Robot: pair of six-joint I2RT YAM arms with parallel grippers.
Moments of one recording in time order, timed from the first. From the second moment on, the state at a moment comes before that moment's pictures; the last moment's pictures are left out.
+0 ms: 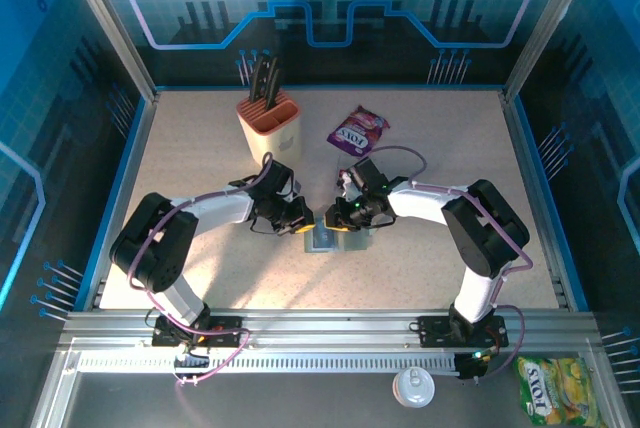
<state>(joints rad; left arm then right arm) -0.48 1.66 0.86 -0.30 0.52 -0.88 0.61 1.79 0.98 -0.28 -0.53 0.67</state>
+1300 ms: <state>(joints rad) -0.50 1.69 0.86 -0.32 0.52 -0.90 0.62 1.79 0.95 -0.26 -0.52 0.70</state>
